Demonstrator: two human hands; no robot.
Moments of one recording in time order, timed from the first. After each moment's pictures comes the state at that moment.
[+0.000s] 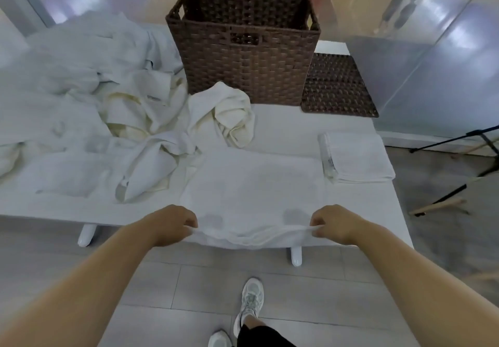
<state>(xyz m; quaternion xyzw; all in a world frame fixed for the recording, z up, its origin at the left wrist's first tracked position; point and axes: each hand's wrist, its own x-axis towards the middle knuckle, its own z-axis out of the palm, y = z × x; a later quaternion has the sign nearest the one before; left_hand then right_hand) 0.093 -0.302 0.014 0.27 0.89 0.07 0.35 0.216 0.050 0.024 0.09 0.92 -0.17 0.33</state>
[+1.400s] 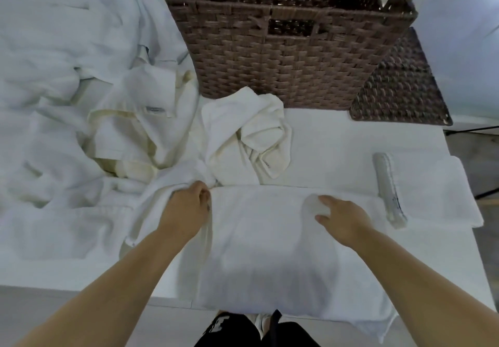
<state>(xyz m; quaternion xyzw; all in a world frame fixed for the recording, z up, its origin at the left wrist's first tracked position) -0.070 -0.274 -0.028 0.08 0.95 0.23 0.19 0.045 0.027 -0.046 0.23 0.93 -0.12 0.28</state>
